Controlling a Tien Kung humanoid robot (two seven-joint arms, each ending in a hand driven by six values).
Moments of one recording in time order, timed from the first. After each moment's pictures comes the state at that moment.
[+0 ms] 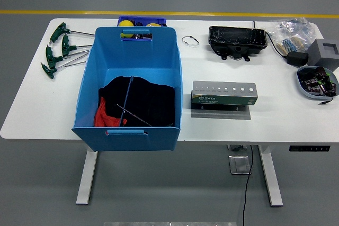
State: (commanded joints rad) left arm -0.03 0.11 -0.37 -0.18 0.09 0.41 0.05; right arm -0.03 -0.30 1.68 1.55 -0.86 0.05 -0.01
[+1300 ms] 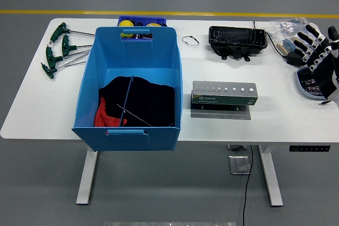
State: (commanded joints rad) left arm -0.04 0.11 -0.19 -0.18 -0.12 0.40 0.01; right arm 0.16 -0.46 1.32 1.50 -0.71 -0.01 0.11
